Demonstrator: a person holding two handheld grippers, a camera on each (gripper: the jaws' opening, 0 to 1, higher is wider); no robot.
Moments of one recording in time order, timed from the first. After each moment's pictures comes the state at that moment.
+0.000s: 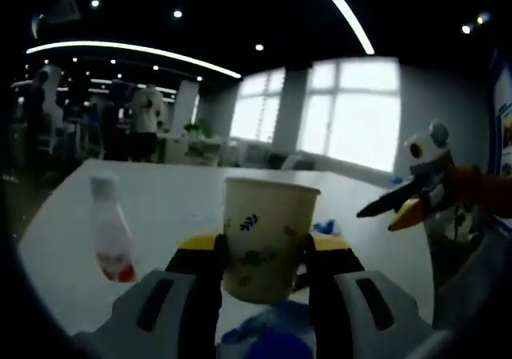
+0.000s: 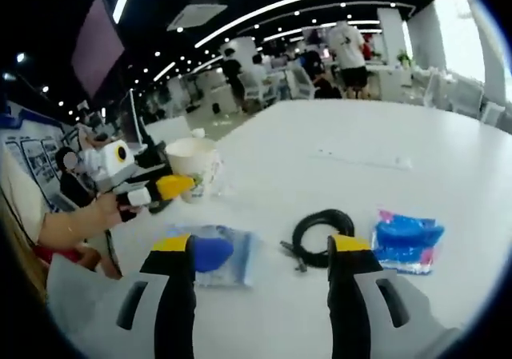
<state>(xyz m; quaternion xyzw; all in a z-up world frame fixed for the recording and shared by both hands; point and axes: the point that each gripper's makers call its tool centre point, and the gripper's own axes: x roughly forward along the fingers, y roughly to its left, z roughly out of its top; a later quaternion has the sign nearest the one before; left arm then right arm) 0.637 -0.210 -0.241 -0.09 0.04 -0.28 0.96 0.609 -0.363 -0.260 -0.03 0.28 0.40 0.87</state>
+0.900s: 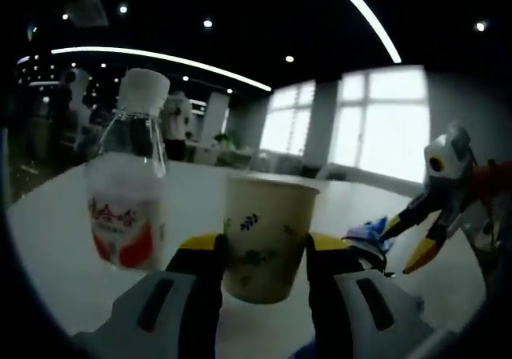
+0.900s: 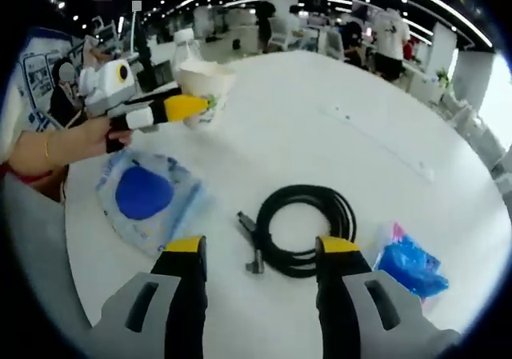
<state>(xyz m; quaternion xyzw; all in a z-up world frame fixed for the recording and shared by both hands) 0.693 -0.183 -0.317 -0.10 0.04 -0.20 0.97 0.649 -0.355 -0.360 -0.22 0.35 0.42 0.80</state>
